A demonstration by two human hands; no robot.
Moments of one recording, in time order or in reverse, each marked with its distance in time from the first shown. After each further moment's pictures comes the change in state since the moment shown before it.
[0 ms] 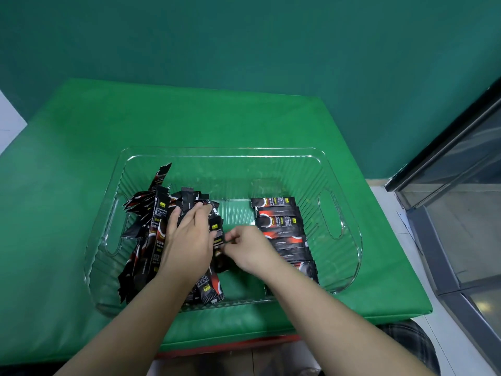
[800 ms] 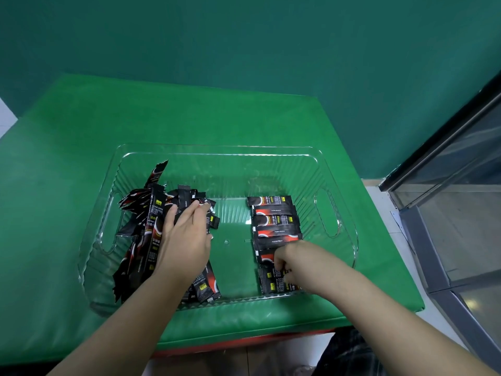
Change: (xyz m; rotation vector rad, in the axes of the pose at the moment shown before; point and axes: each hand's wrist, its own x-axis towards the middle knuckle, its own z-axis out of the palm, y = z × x) left_hand 0.001 0.004 -0.004 0.056 -0.054 -0.035; right_hand -0.043 0.047 -0.071 -0.890 -0.155 -0.126
